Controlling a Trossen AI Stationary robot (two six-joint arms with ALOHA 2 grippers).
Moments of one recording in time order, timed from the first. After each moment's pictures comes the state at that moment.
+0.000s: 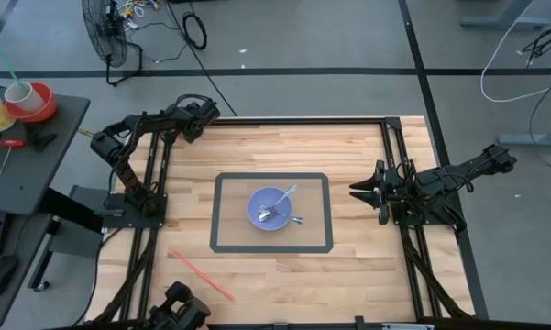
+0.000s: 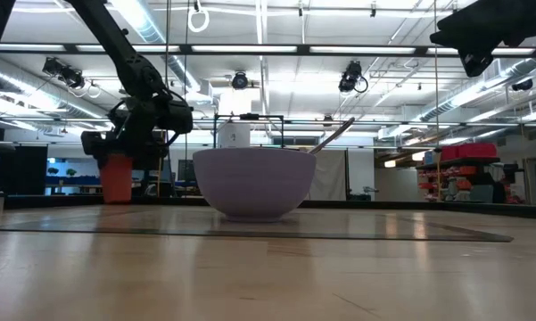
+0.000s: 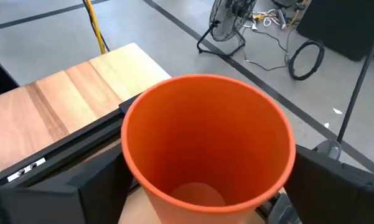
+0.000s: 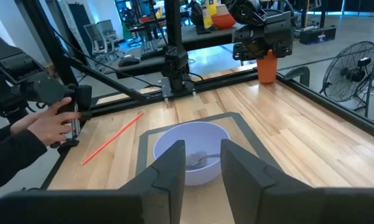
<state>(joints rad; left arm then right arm) 0.90 1.72 0.96 -0.62 -1.00 -1.50 0.41 0.38 0.38 -0.16 0.48 0.26</state>
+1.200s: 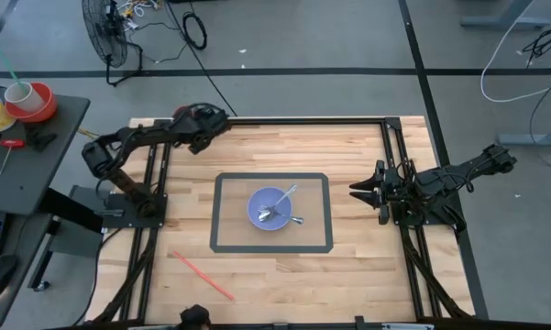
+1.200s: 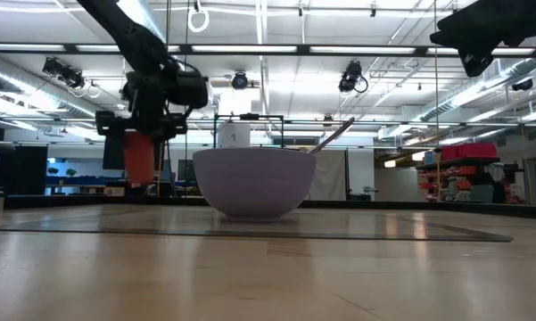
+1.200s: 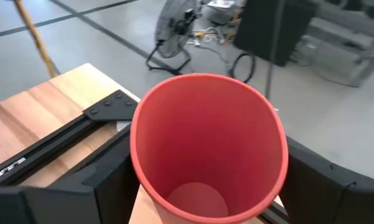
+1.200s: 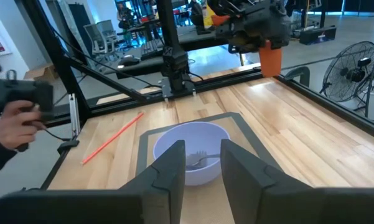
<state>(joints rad) 0.65 1.59 0.96 -0.66 -1.10 -1.50 0.41 0.38 0.38 -0.16 0.48 0.26</state>
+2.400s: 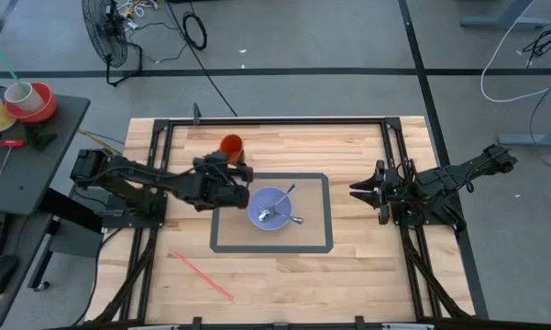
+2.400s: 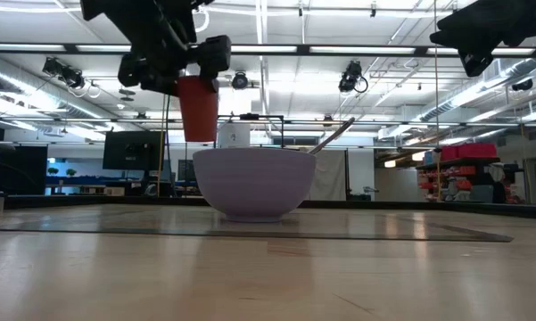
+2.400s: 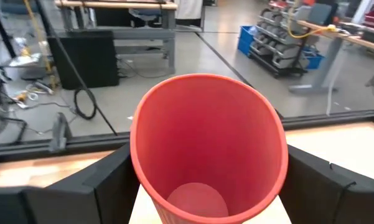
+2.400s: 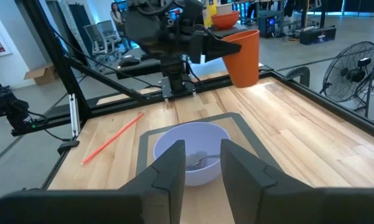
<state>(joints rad) -0.13 1.48 0.96 -0.50 -1.31 -1.14 0.41 0.38 0.38 -0.16 0.48 0.26</state>
